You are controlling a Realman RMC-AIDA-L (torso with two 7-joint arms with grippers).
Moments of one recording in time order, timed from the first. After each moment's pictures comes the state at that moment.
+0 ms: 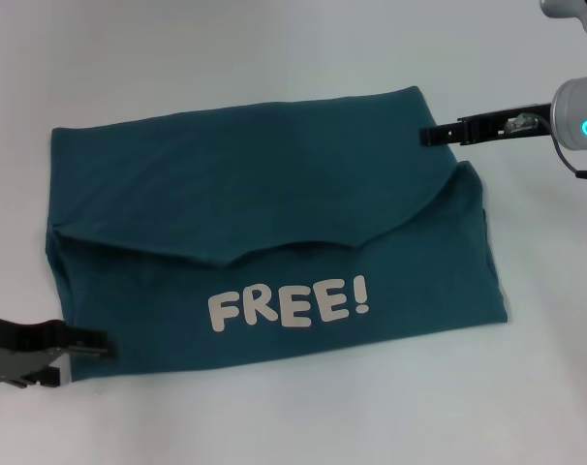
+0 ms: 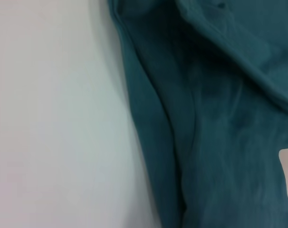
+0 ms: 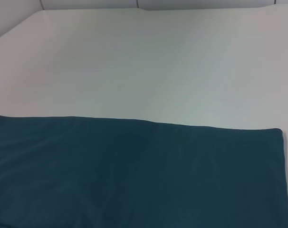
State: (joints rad) left arm -0.67 -2.07 0.62 0.89 2.72 1.50 -2.70; right arm 0.72 2.07 -0.92 -1.01 -2.49 -0.99 2.46
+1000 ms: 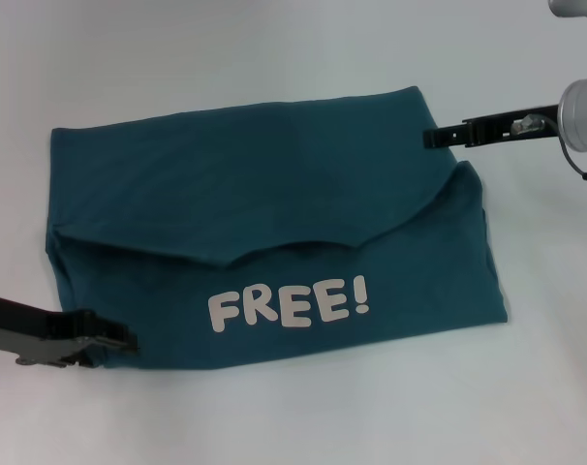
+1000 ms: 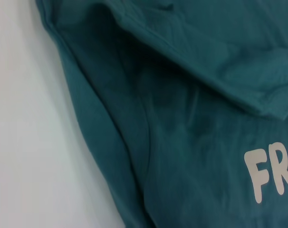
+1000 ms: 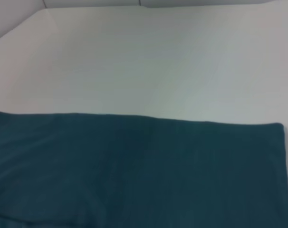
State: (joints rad) left arm -0.71 -2.07 0.62 0.82 2.68 1.47 -2.63; right arm 0.71 2.08 -0.91 -1.04 -2.49 -1.03 2.47
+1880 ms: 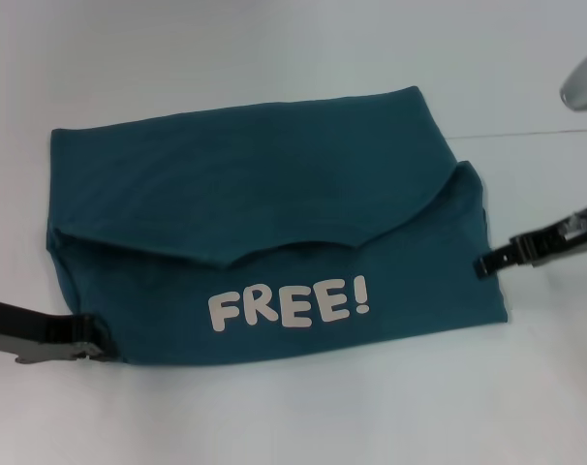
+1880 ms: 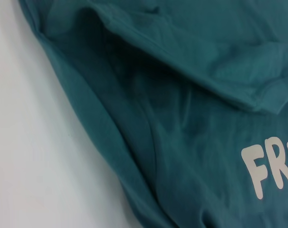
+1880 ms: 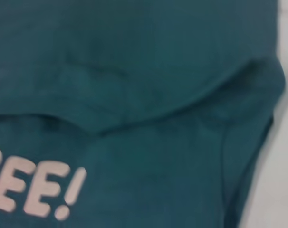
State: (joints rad) left arm -0.70 -2.07 0.62 0.81 2.67 1.46 -2.55; right arm 0.65 2.09 -0.92 -1.18 -2.76 -1.44 2.67
